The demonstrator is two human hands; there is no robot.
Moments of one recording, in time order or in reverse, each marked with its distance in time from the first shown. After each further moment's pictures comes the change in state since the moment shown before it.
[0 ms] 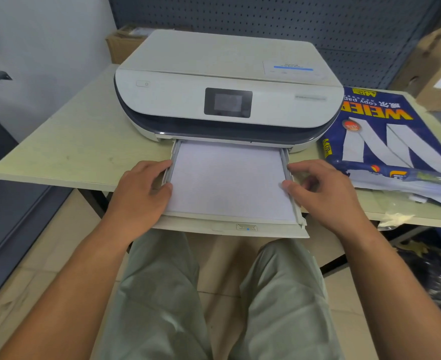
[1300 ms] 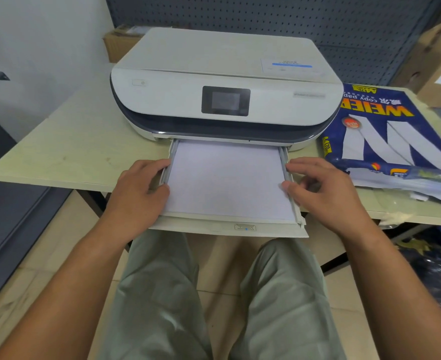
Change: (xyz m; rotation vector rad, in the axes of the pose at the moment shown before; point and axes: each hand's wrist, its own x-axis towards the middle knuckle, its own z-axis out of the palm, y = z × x) left_hand 0.003 -0.002 0.002 -0.022 -0.009 -0.004; right_hand 0.000 0.006 -0.001 0.069 -0.032 -0.039
